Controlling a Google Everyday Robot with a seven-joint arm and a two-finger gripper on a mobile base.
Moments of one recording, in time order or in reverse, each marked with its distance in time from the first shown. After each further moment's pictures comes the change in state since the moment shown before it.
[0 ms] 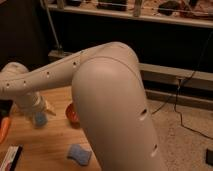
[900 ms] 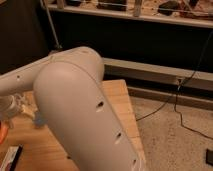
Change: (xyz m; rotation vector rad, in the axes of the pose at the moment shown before) arm -0.019 0.100 -0.007 -0.009 -0.003 -0.060
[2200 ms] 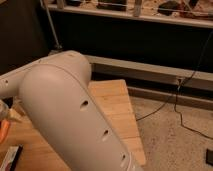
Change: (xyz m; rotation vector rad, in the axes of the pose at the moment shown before) arm -0.023 0.054 0.003 -0.097 -0.072 0.033
